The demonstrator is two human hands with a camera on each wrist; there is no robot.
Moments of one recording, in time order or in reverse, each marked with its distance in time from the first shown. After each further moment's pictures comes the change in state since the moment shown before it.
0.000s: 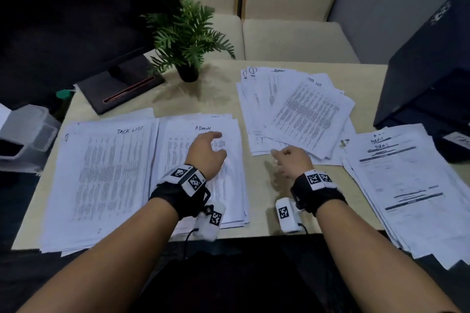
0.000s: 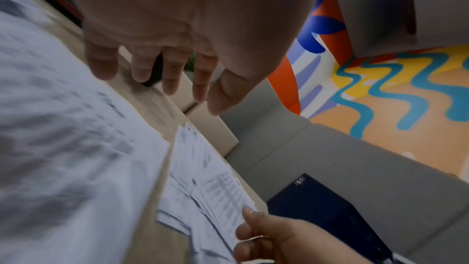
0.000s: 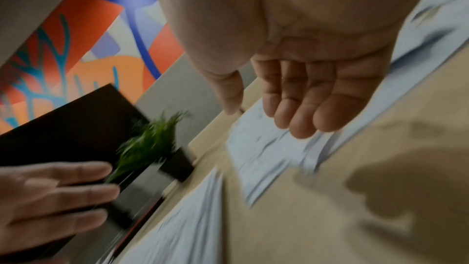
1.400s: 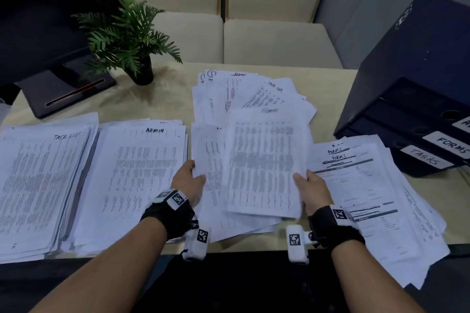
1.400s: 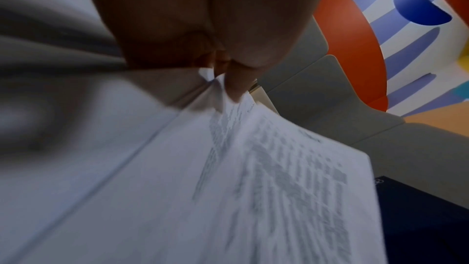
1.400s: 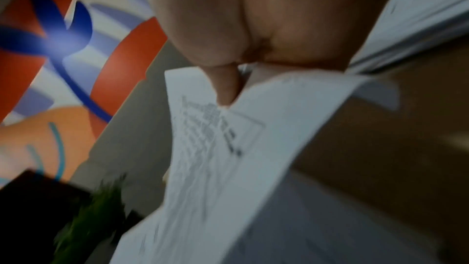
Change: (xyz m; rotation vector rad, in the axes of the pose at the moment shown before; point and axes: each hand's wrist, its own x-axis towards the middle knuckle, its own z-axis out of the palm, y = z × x) left_hand 0.012 0.022 0.140 -0.160 0.019 -0.249; right_hand 0.042 0.121 -0.140 0.363 0.048 0.085
